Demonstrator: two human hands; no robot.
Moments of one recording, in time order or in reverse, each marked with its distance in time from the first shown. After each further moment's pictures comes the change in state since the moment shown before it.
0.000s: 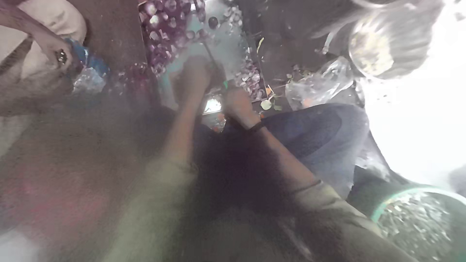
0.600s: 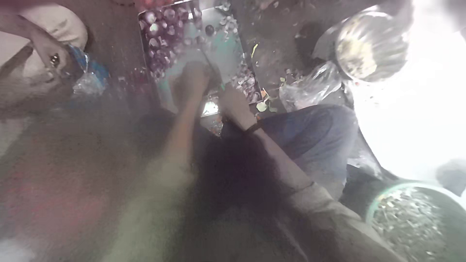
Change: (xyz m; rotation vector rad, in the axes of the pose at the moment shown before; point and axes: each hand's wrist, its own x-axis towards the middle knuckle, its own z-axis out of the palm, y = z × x) left_hand -0.004 0.007 -0.005 -0.016 -0.034 -0.051; right_hand -0.008 -0.006 -0.009 -0.006 0.006 0.019
